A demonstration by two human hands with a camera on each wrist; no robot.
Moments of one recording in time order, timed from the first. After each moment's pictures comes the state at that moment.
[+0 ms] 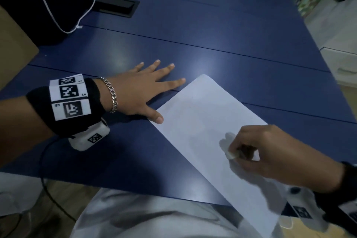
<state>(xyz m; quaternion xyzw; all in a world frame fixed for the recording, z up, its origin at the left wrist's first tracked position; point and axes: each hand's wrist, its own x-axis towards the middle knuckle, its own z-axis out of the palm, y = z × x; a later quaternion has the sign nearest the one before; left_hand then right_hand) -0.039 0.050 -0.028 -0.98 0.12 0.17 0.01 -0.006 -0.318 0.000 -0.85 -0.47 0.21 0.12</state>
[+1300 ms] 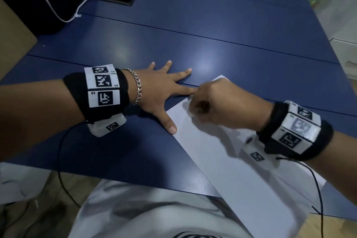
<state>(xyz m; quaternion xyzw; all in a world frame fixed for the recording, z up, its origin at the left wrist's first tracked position) -0.019 0.014 -0.033 -0.96 0.13 0.26 0.00 0.029 -0.203 -0.001 -0.83 -0.53 0.15 0.03</state>
